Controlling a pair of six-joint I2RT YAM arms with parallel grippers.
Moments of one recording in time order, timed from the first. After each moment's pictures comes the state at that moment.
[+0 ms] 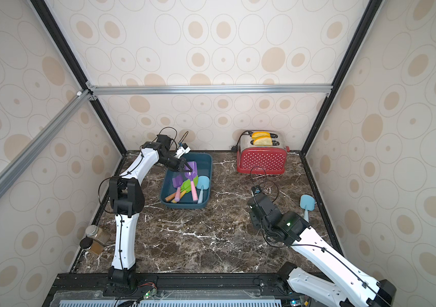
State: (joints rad) left arm -0.17 2.38 2.23 -1.10 0.71 0.18; right arm 0.81 0.91 0.92 -0.94 0.46 0.25
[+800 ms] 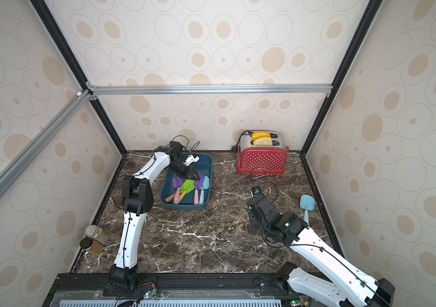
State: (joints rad) left arm -0.24 2.49 2.28 -1.15 0.63 0.19; right arm 0.81 0.91 0.89 -0.92 0.45 0.28
